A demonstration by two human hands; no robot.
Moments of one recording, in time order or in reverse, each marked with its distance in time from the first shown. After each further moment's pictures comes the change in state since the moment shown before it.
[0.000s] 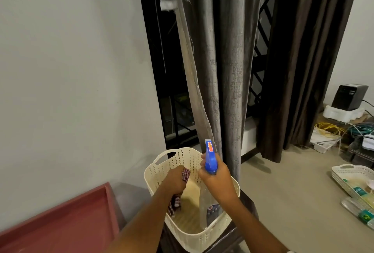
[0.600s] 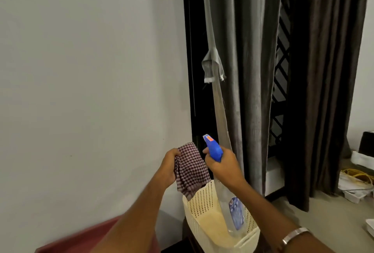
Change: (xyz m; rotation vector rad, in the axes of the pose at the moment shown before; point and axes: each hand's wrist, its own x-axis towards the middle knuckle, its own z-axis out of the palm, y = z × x) left_hand -0.134 0.082 -0.225 -1.217 0.143 -0.129; right_hand -0.036 -0.202 0.030 -0.102 -0.132 -0.269
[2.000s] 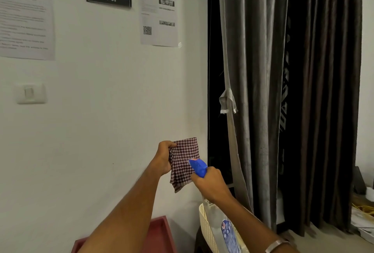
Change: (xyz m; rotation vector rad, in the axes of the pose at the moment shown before) left_hand -0.164 0.117 -0.040 -0.038 0.062 0.192; right_hand -0.093 -0.130 0.055 -0.174 -0.120 0.069
